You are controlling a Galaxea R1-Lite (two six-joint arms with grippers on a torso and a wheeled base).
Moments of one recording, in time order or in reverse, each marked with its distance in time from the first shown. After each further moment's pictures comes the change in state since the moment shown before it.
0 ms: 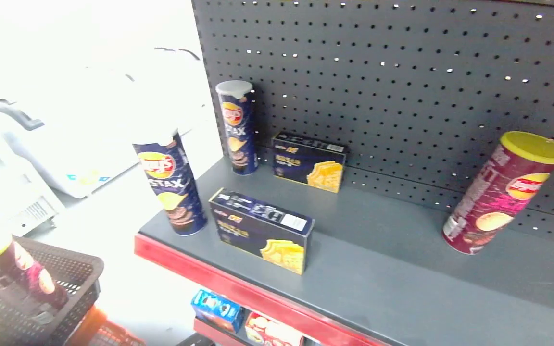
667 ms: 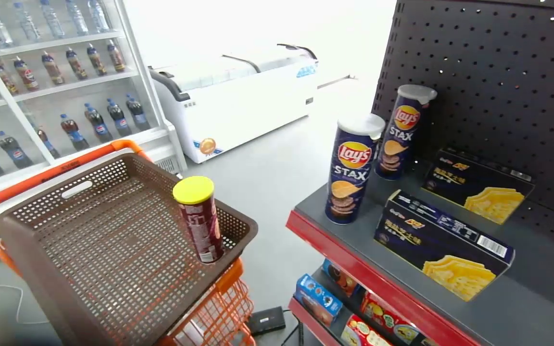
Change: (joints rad) left arm 0.000 0.000 0.000 0.000 0.000 0.001; right arm -0.001 0.000 0.000 0.000 0.001 0.000
